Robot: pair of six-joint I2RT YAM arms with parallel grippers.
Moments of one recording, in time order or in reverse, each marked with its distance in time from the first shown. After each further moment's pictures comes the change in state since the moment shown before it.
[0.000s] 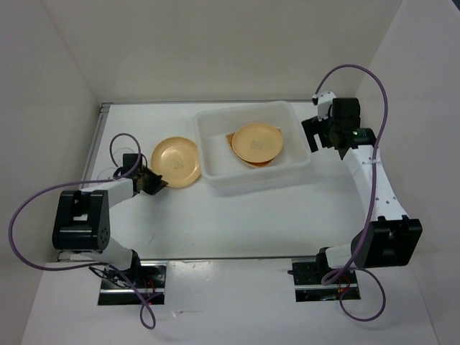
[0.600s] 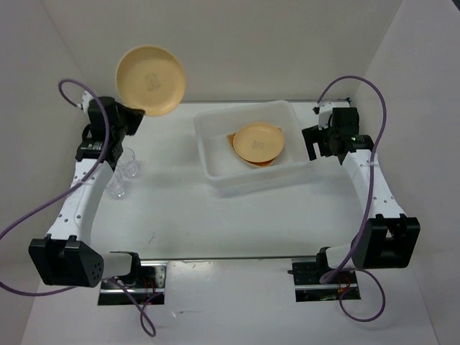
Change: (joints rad) left arm -0.053 -0.258 0.570 -0.301 -0.268 0.004; right arm -0.037 -0.016 -0.102 0.023 -0.058 0.055
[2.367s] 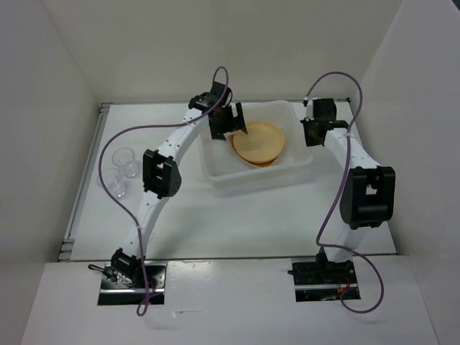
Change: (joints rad) left arm -0.433 1.367 1.478 -0.649 0.304 0.349; right arm 0.010 0.372 0.125 0.167 0.089 0.159
